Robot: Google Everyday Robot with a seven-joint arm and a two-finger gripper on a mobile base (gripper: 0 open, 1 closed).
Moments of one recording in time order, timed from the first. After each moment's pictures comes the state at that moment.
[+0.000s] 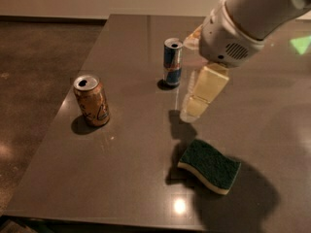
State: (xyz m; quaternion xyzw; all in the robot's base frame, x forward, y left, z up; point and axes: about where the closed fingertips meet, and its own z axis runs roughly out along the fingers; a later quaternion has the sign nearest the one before) arm 0.464 -0.063 0.971 -0.66 0.70 0.08 0.24
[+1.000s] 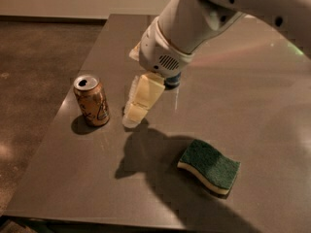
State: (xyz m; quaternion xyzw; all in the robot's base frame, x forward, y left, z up) arm 0.471 0.049 0.944 -0.69 0.65 0.17 0.26
